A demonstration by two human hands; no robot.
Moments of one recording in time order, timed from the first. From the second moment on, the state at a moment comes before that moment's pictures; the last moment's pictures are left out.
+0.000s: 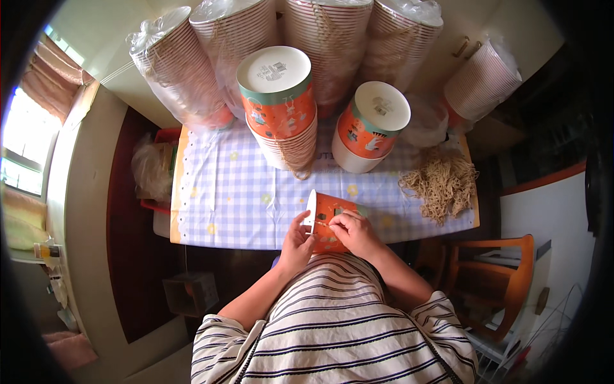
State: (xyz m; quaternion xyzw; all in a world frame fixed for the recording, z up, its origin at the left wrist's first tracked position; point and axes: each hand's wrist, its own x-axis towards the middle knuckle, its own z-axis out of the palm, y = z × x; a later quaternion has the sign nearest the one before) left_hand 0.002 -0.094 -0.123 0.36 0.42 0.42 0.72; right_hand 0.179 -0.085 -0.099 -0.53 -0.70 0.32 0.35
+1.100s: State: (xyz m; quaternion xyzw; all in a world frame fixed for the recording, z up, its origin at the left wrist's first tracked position) left_hand -0.006 -0.071 -0.106 0.63 0.51 0.34 0.48; right_hand 0.177 -0.085 -0.100 -0.52 -0.72 0.31 0.34
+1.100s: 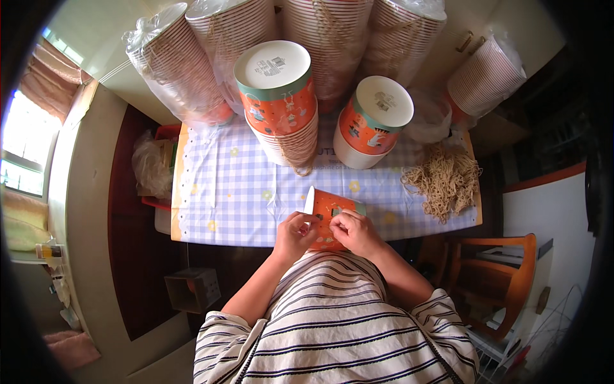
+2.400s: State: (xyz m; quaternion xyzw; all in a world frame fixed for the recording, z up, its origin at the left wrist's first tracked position) left_hand -0.008 -0.074 -0.128 0.49 0.49 0.40 0.60; right_hand 0.180 -0.082 -0.099 -0.53 -0.70 0.33 0.35
